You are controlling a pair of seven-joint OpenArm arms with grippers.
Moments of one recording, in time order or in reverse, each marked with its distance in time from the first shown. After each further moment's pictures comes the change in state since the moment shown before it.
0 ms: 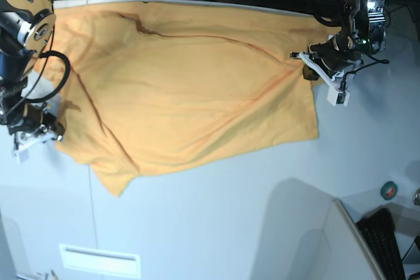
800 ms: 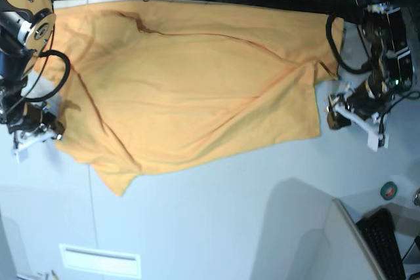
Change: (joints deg) left arm -15.1 -0.2 -11.5 -6.2 0.1 -0.8 3.7; right arm -0.1 0.0 0.0 0.0 0.2 0.0 0.0
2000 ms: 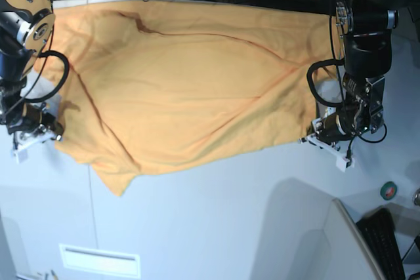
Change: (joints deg) left arm -22.3 -0.4 13.7 -41.3 -1.3 0.2 -11.7; right arm 0.1 0.2 0.0 0.1 -0.1 0.2 0.0
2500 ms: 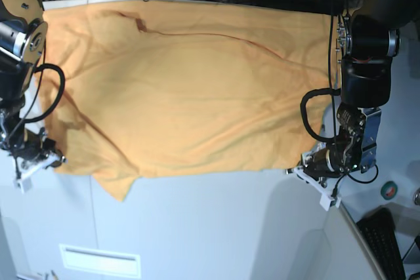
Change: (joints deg) left arm -8.0 1.0 8.3 3.1 0.7 0.5 2.7; right arm 5.0 1.8 -11.8 -0.1 -0.2 -0.3 5.8
